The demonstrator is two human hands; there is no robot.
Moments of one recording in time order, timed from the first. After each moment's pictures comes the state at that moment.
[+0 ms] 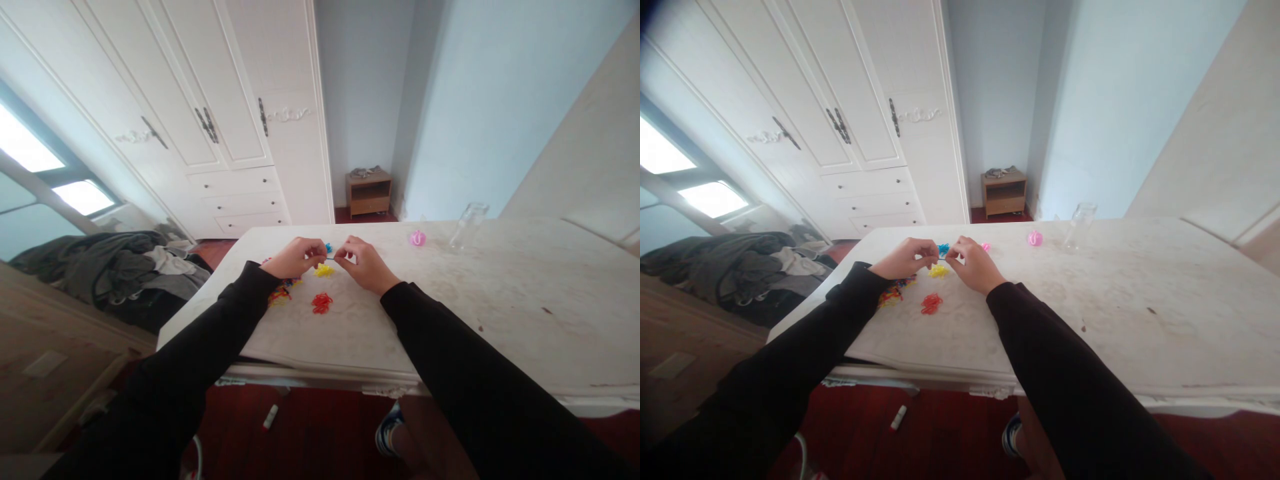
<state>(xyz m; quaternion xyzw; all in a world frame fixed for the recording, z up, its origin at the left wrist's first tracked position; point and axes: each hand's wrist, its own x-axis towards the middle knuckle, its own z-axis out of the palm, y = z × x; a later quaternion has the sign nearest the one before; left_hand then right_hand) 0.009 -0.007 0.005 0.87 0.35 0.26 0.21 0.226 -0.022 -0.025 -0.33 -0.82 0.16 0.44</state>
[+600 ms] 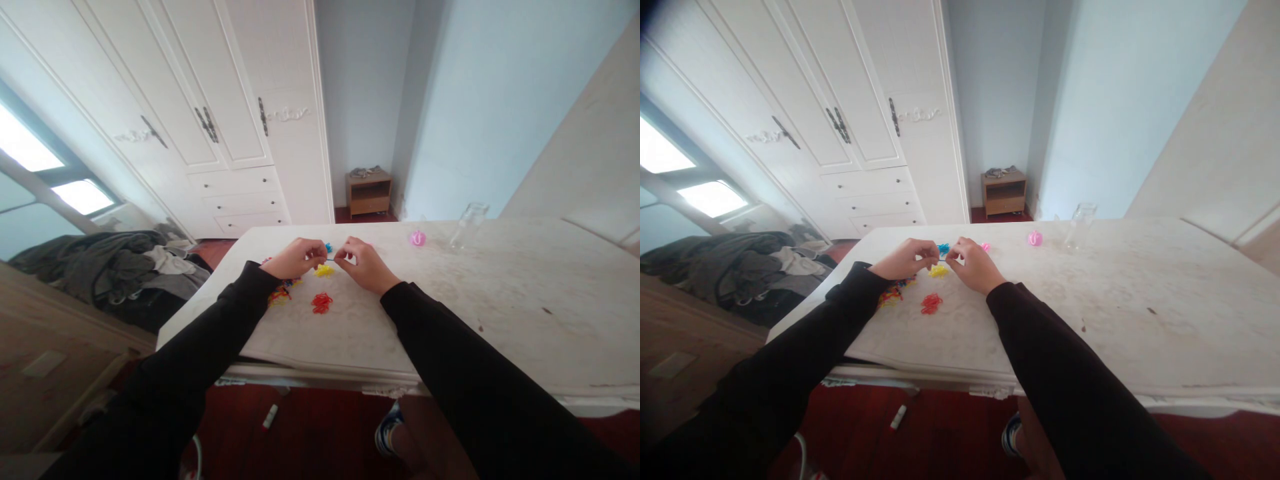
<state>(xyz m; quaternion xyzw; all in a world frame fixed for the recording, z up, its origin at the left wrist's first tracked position) 0.010 -0.008 0.006 0.88 0.35 0.25 0.20 0.226 -0.021 -0.027 -0.34 -0.82 0.16 0.42</state>
